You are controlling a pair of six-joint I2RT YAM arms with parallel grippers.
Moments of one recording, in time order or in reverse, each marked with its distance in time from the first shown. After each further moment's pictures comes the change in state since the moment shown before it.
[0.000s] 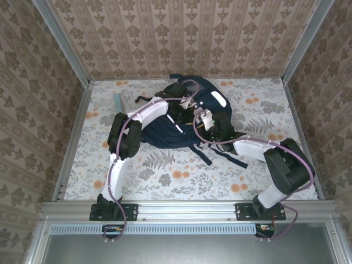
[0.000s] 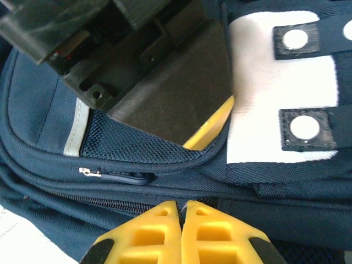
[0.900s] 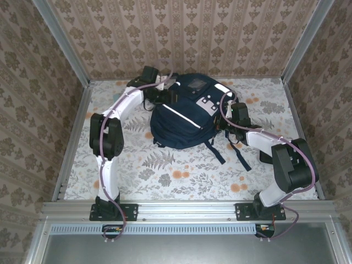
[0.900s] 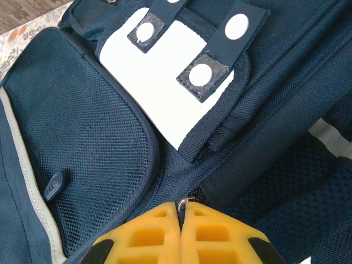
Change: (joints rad) left arm 0.238 -0.148 -0.010 0.041 -0.116 0.214; right arm -0.262 -0.014 0.064 -0.127 -0.033 0.446
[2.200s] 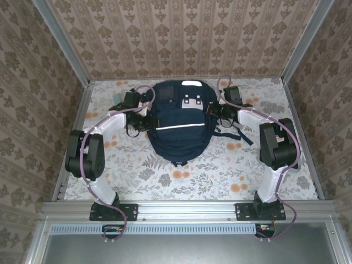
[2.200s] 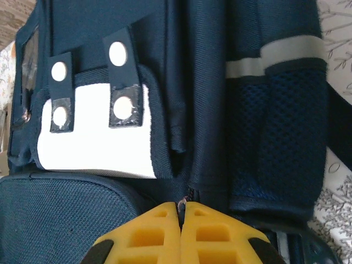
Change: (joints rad) left arm 0.070 -0.404 -0.687 0.150 0.060 -0.087; right arm -0.011 0.303 0.418 -0.257 -0.130 0.134
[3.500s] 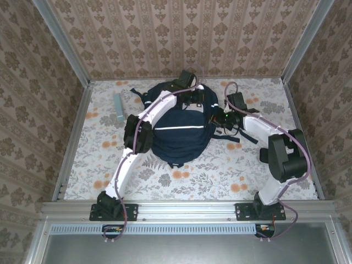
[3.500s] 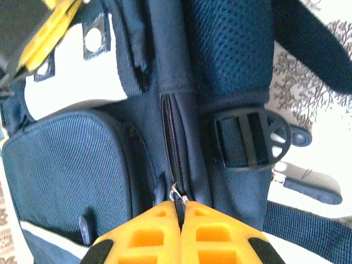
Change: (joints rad) left arm -0.311 0.888 1.287 -0.131 -0.200 -0.166; right arm 0.009 -0.189 -0.153 -0.169 -0.018 0.153
